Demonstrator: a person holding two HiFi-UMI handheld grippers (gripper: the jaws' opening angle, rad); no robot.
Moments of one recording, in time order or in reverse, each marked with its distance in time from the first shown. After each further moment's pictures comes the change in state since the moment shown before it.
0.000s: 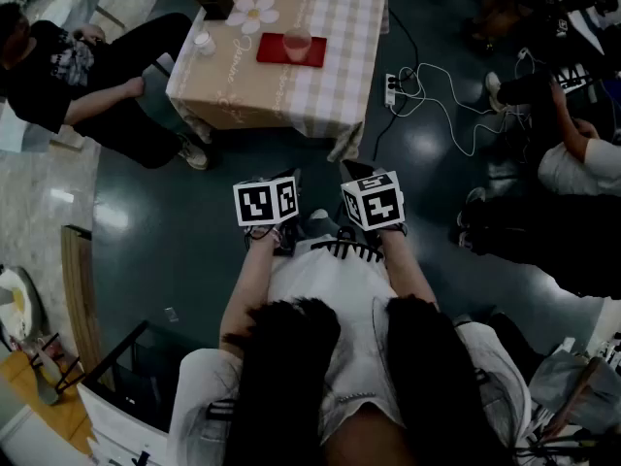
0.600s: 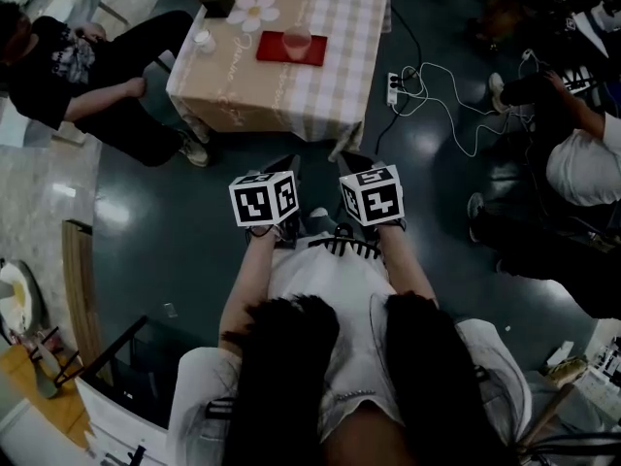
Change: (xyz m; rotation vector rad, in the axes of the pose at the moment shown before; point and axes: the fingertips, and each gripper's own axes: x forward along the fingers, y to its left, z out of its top) left arm -0.006 -0.015 0.031 0.020 -0.132 -0.002; right arm -0.002 -0.005 0.020 -0.004 -0.052 0.021
